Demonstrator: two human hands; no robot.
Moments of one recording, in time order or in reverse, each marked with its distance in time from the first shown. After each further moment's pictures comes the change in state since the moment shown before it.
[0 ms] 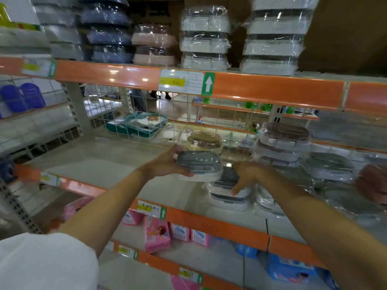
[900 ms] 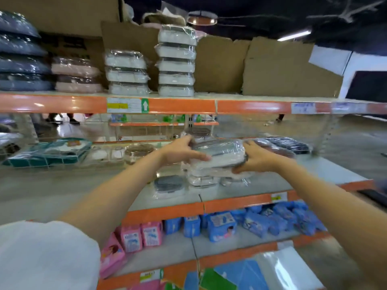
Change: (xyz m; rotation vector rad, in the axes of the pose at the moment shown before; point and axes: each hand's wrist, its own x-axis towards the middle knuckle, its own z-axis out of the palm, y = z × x) left_hand -0.081 0.184 0.055 -0.008 -0.397 0.434; right_hand -0.288 0.044 -0.008 0.404 0.461 0.265
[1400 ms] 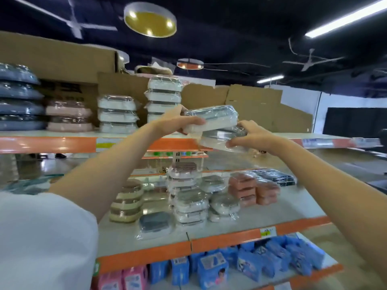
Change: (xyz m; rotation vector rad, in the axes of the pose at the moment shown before) left_hand 0.037 0.115 -0.082 -0.055 0.209 0.230; right_hand -0.001 -0.032 -0.128 0.189 0.323 -0.006
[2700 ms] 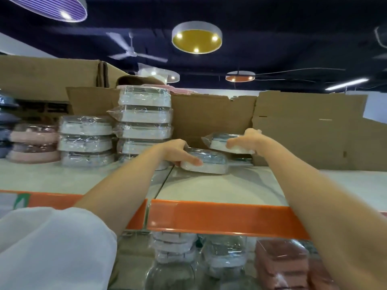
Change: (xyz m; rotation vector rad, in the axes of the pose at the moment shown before) left_hand 0.242 -0.097 0.034 0.576 0.041 -0.445; right_hand 0.312 0.119 0.003 0.035 -0.061 0.101
